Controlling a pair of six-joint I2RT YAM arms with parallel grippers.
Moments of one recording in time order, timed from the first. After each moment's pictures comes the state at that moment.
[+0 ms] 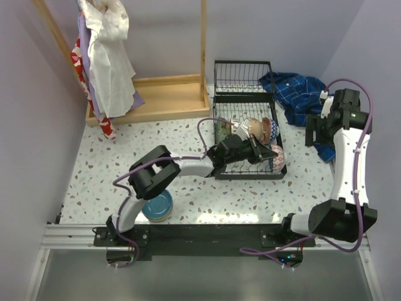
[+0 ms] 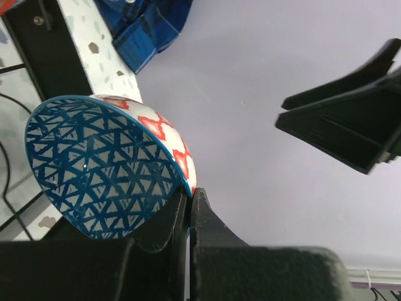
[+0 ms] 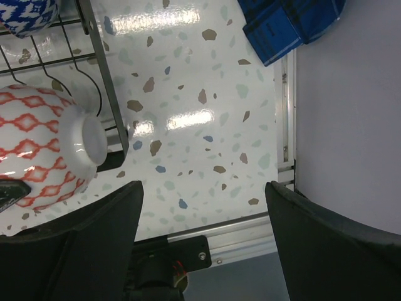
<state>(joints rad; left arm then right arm) -1.00 2.16 1.38 0.70 0.20 -1.32 -0.28 1.34 1.50 -1.21 0.11 -0.17</state>
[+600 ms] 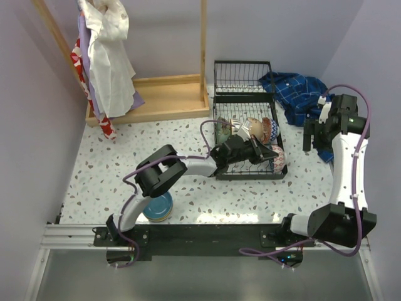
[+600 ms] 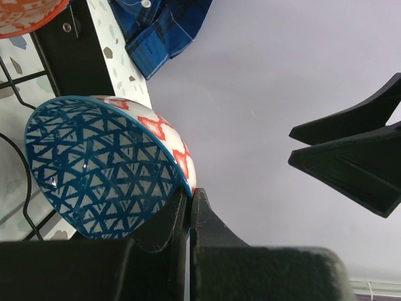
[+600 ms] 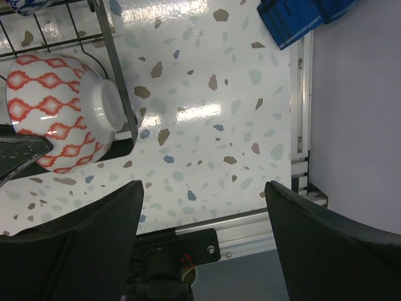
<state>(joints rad) -1.00 2.25 1.43 0.72 0.19 -1.35 -0.28 1.30 1.43 -1.21 0.09 -0.15</state>
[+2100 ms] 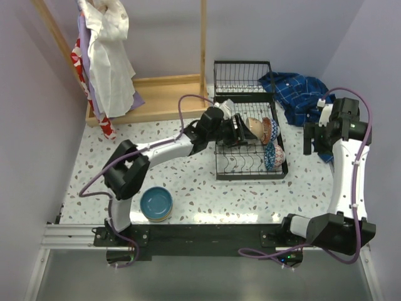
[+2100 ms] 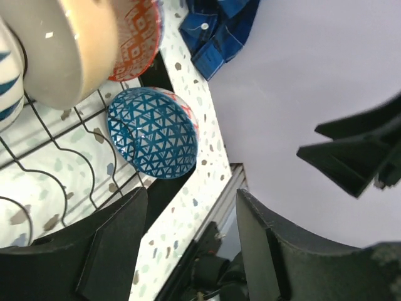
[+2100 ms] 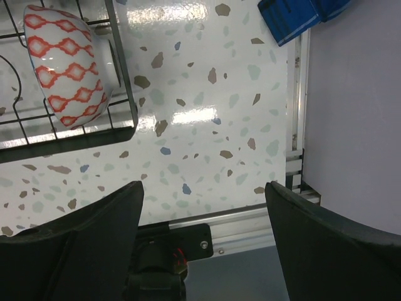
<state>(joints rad) -0.82 1.94 1.41 0.17 0.35 -1.08 -0.28 1.24 1.41 -1.24 0.08 -0.19</state>
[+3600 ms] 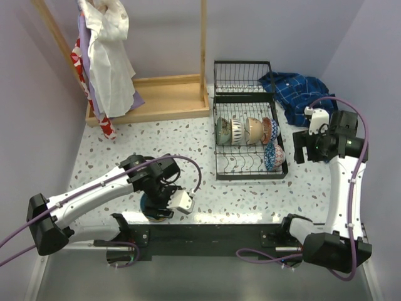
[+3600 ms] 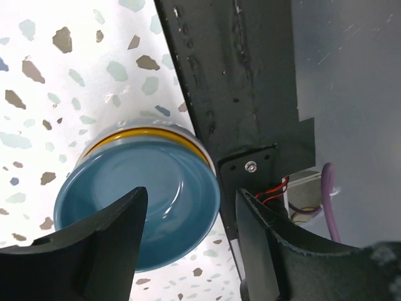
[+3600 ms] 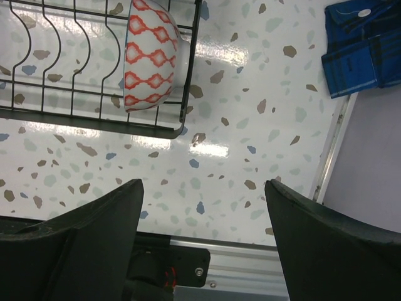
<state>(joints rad) -0.94 1.15 0.99 -1.30 0.37 0.82 -0.28 1.09 1.26 -1.16 -0.18 -0.38</state>
